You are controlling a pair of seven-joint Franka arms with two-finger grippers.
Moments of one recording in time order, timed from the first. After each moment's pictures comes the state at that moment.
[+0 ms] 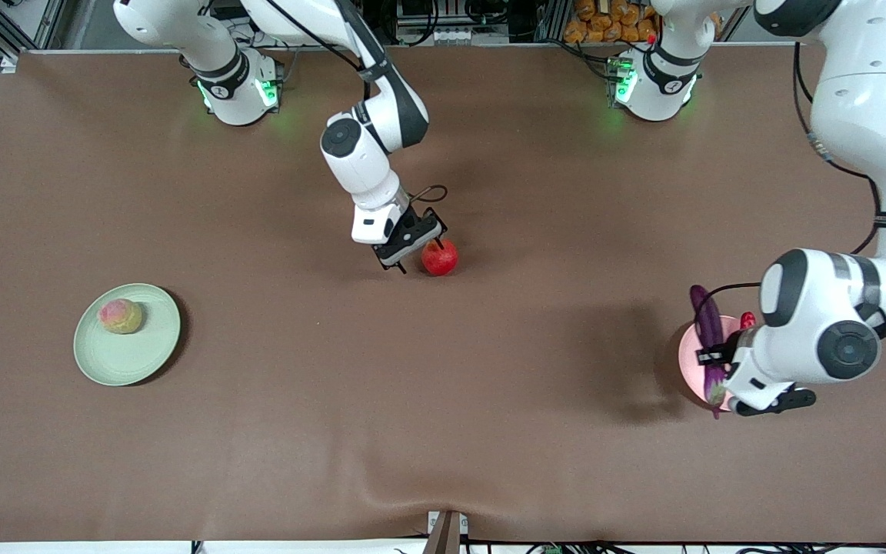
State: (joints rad) left arm 0.24 0.73 -0.34 -1.42 0.29 1.91 -0.28; right arm 1.14 0.53 -0.30 -2.05 0.69 2.88 -0.23
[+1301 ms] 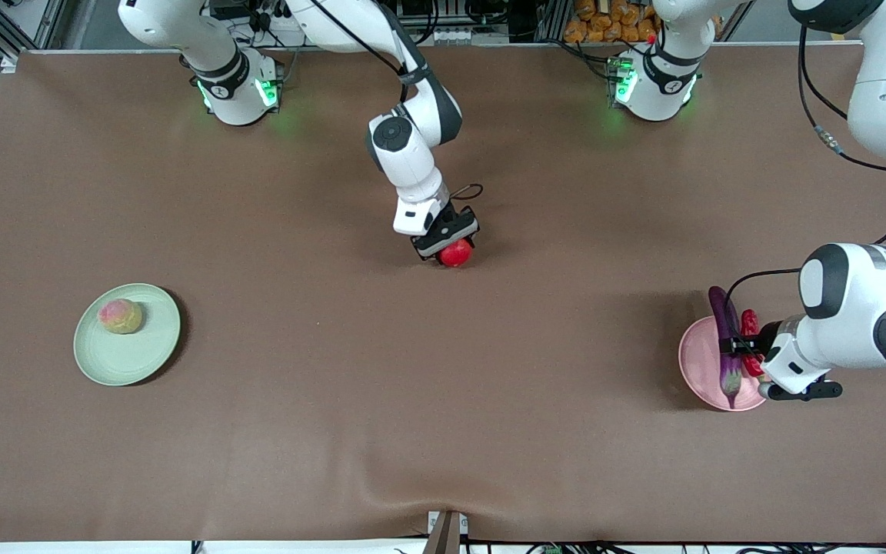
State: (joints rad) left arm 0.37 0.71 -0.38 -1.54 0.26 2.04 -0.12; right arm 1.25 0.66 -0.34 -1.94 0.70 2.93 -0.04
